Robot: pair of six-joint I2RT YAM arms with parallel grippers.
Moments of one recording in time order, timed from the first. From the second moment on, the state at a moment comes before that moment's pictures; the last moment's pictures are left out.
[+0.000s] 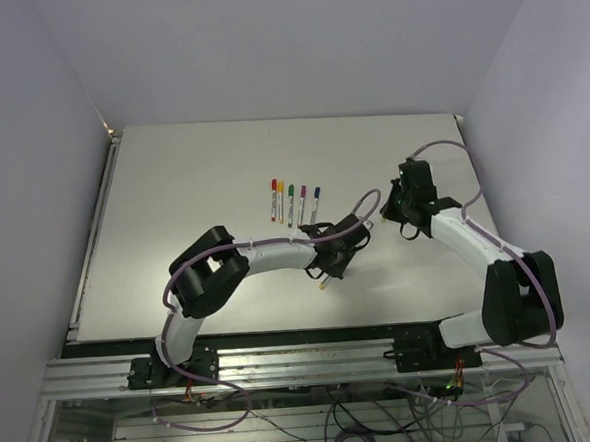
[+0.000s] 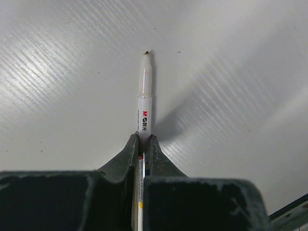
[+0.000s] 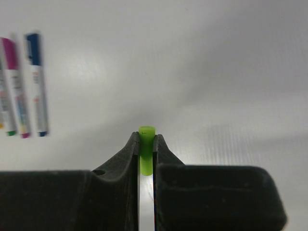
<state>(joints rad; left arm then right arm) -1.09 2.04 1.39 -0.40 -0.16 -0.32 0.21 1.42 0.85 -0.28 0.11 0.48</state>
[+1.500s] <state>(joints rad) -1.01 1.58 1.04 0.39 -0.06 -0.44 0.21 1.01 0.66 0.40 -0.14 0.65</state>
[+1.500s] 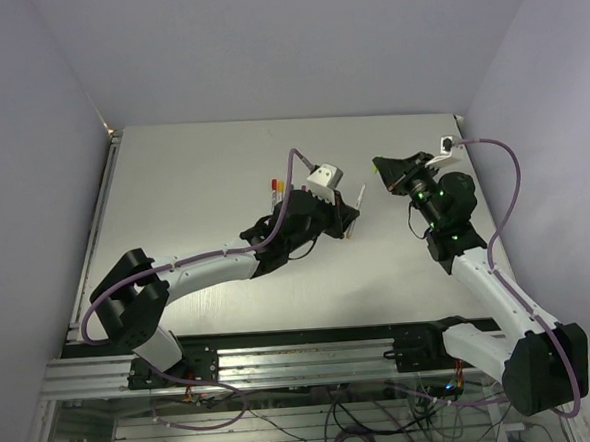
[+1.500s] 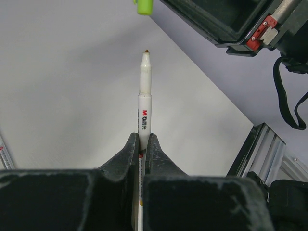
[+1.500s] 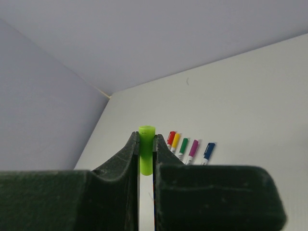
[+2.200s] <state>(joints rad) -1.01 1.61 1.07 0.39 -0.06 -0.45 0.21 1.03 0.62 0.46 -0.27 0.71</state>
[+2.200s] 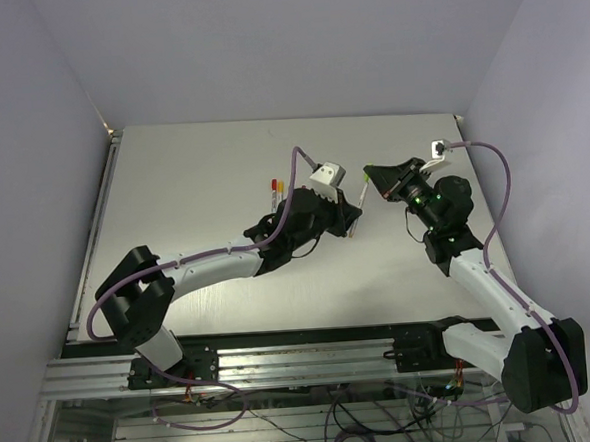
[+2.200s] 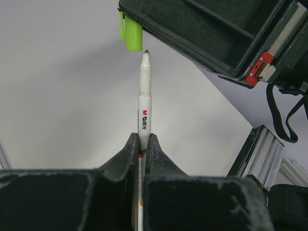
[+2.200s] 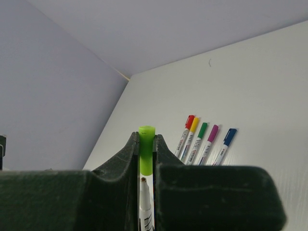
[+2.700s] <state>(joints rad) -1.01 1.61 1.07 0.39 -0.06 -0.45 0.21 1.02 0.62 0.47 -0.27 0.71</state>
